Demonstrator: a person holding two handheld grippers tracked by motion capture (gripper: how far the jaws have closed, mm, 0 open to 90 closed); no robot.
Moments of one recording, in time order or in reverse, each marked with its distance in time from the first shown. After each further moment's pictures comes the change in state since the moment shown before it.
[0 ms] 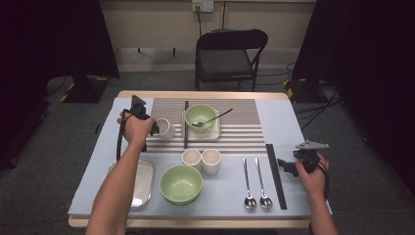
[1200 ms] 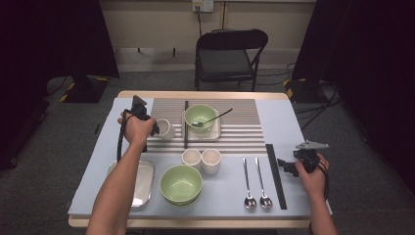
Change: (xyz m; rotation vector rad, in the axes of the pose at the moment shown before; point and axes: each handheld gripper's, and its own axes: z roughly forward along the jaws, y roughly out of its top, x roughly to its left) left arm -0.002 -0.001 0.001 -0.008 0.016 -0.002; right arm 0.000 0.000 0.000 0.001 0.000 0.001
